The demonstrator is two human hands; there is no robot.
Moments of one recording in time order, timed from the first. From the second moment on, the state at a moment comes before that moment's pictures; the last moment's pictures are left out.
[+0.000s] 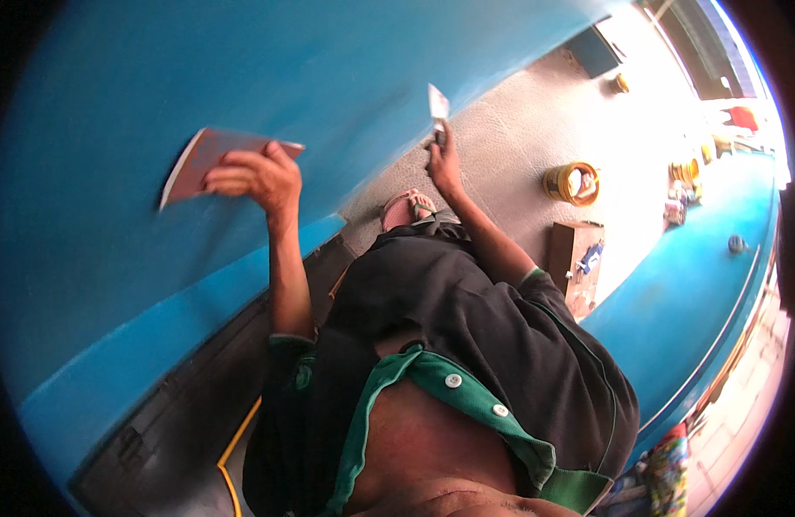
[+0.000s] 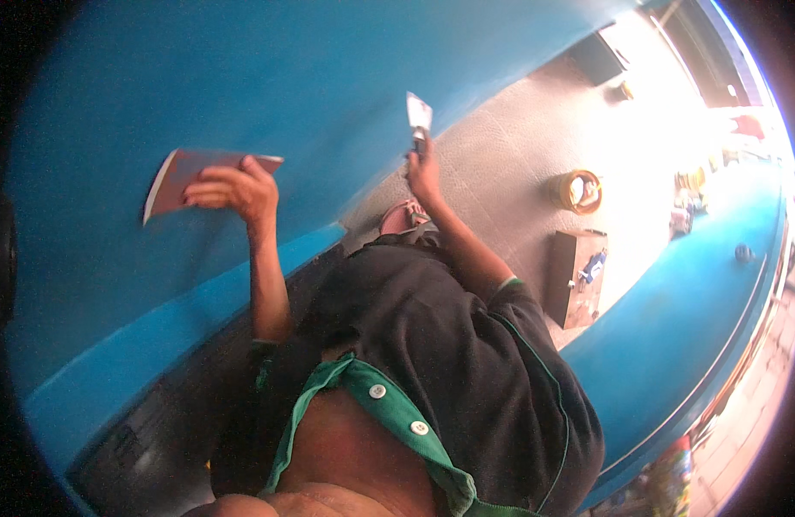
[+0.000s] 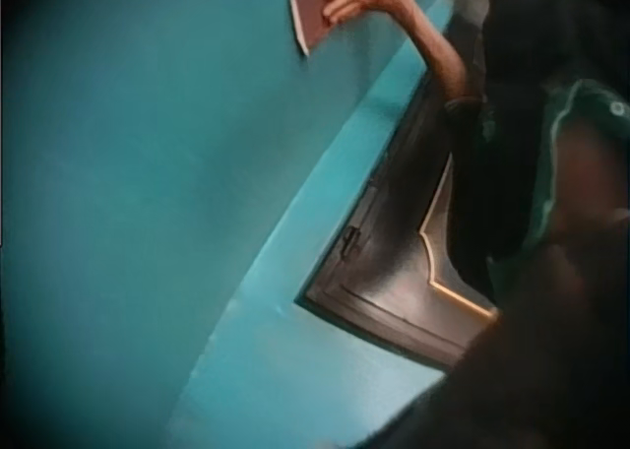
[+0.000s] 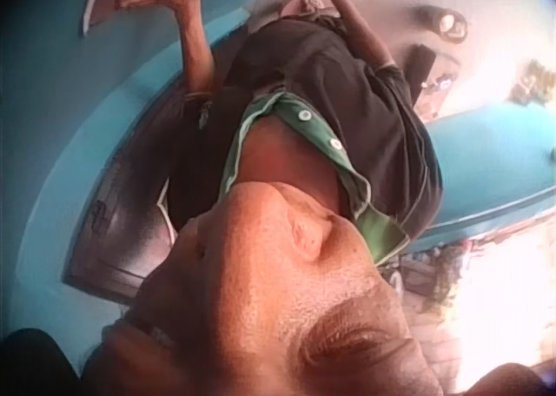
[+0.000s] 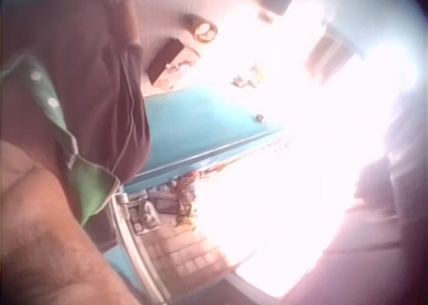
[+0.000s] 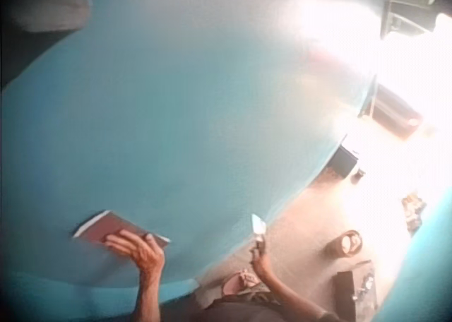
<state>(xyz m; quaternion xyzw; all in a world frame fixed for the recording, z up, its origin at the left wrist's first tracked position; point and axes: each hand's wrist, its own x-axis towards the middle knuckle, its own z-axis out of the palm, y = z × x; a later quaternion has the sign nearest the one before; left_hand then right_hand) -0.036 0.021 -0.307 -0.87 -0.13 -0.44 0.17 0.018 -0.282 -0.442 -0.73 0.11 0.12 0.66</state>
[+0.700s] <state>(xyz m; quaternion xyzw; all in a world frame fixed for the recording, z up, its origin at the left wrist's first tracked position) -0.096 0.103 -0.206 -0.71 -0.30 -0.63 0.06 -0.046 -0.488 -0.587 -0.78 0.39 0.25 0.42</state>
